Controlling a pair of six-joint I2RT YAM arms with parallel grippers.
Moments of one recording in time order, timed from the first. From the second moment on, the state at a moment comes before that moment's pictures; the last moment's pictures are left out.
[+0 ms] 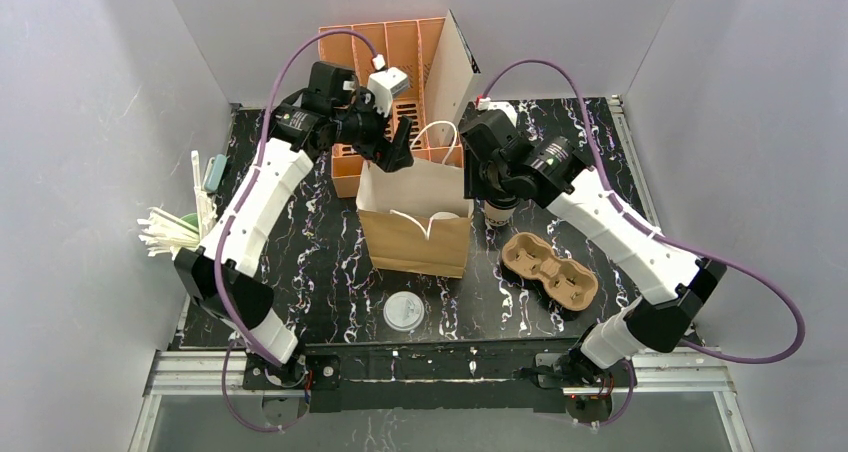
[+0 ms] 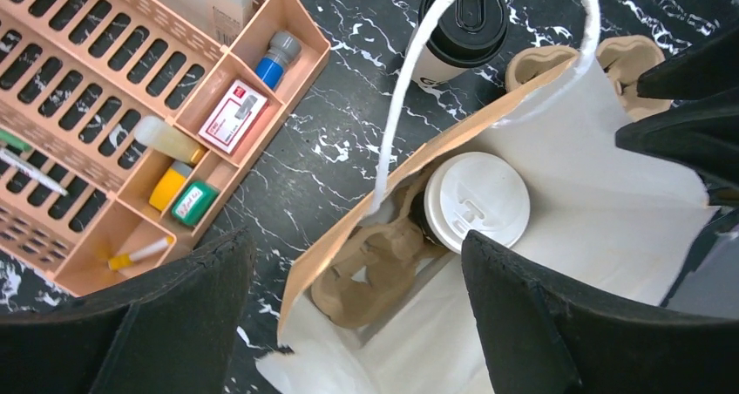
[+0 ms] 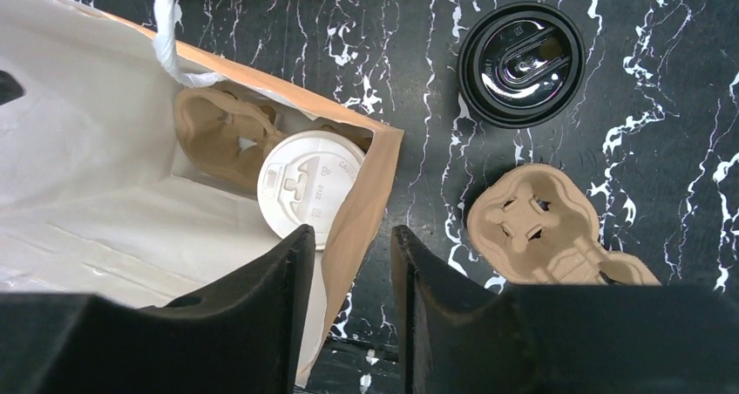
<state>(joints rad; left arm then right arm) -0.42 1.60 1.83 -0.93 0.45 0.16 0.85 1.50 1.75 -1.14 0.35 0.60</state>
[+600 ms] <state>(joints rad) -0.42 1.64 1.73 -0.88 0.53 0.21 0.83 1.56 1.76 -1.08 0.31 0.60</state>
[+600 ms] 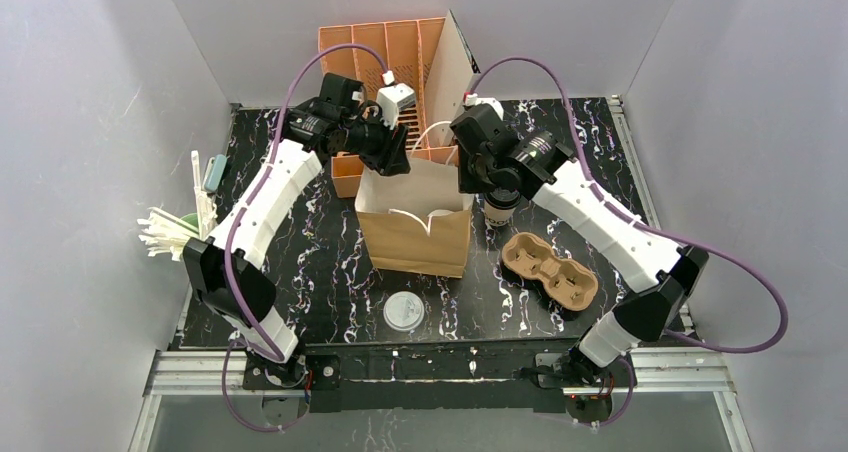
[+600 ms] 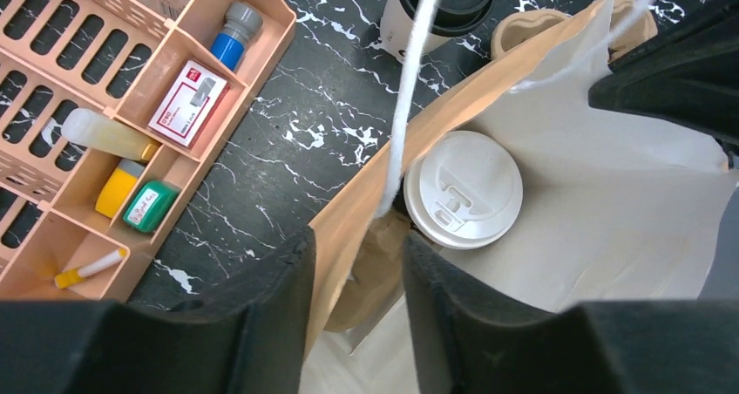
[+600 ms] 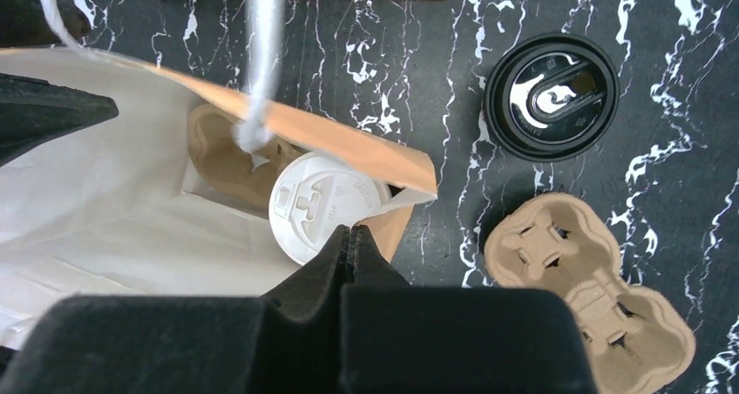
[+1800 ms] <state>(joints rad) -0.44 1.35 1.69 -0.99 0.31 -0.25 0.80 1.81 1.97 -0.86 0.23 0.10</state>
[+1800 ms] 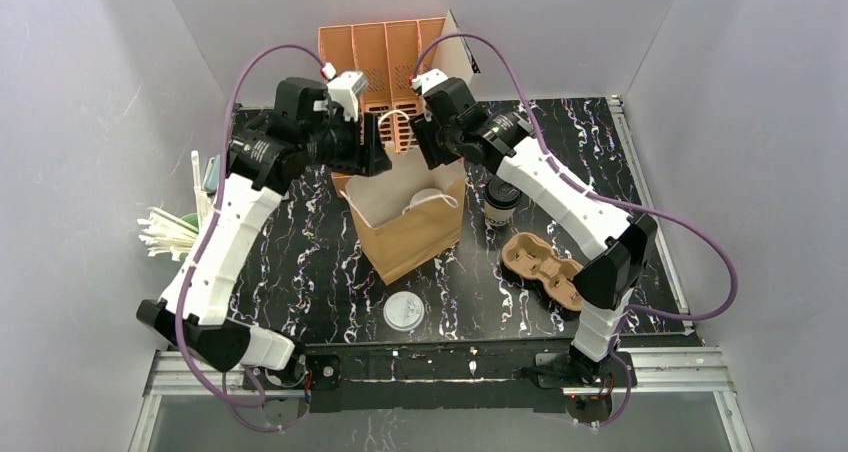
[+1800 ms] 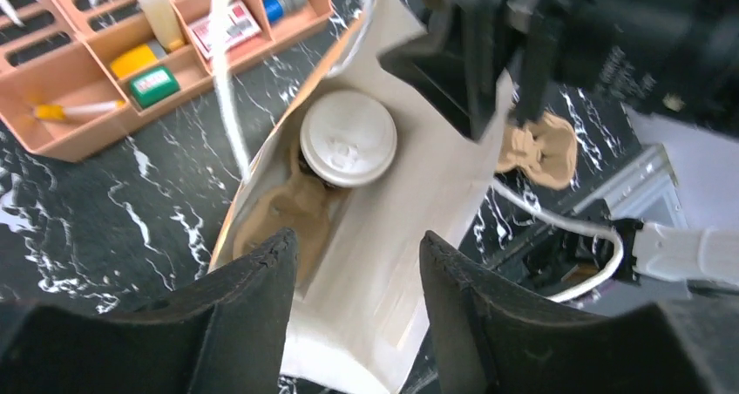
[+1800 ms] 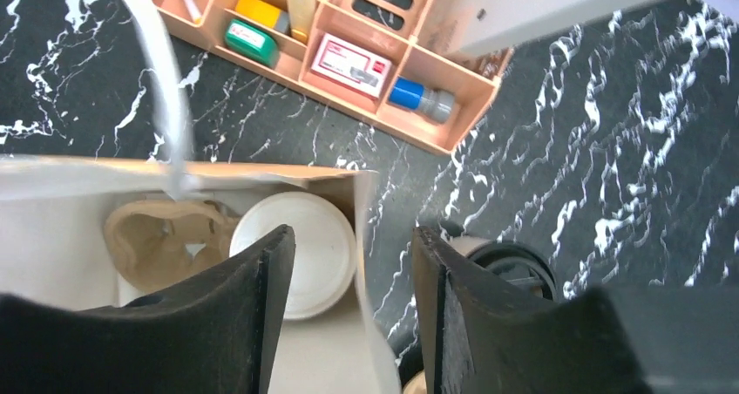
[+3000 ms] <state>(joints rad) -0.44 1.73 2.02 -1.17 0.33 0.26 0.75 1.66 1.87 -1.18 0.20 1.03</state>
